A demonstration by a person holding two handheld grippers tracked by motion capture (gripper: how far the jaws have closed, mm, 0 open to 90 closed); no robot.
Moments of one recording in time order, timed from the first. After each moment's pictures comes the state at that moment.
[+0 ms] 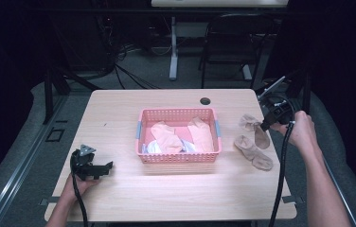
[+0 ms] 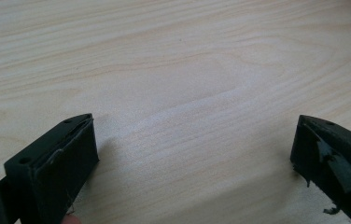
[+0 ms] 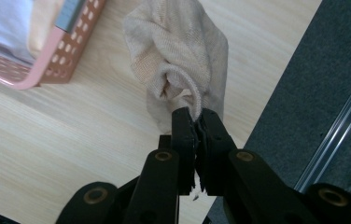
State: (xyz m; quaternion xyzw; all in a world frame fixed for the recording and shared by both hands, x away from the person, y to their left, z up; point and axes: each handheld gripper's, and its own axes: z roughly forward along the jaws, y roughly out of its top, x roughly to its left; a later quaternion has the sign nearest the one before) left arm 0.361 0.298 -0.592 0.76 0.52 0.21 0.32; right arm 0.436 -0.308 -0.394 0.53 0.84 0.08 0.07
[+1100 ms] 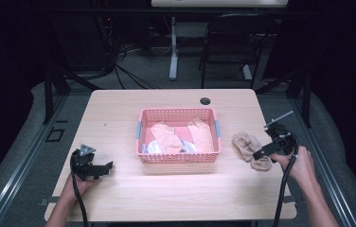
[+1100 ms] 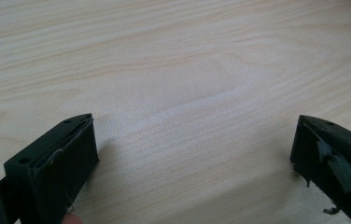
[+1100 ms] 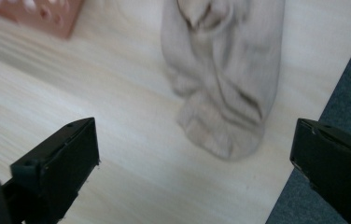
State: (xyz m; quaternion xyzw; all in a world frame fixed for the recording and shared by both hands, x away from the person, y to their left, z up) left arm 0.362 0.298 -0.592 0.76 0.52 0.21 0.32; right arm 0.377 -0.336 -0.475 0.56 0.81 0.15 0.02
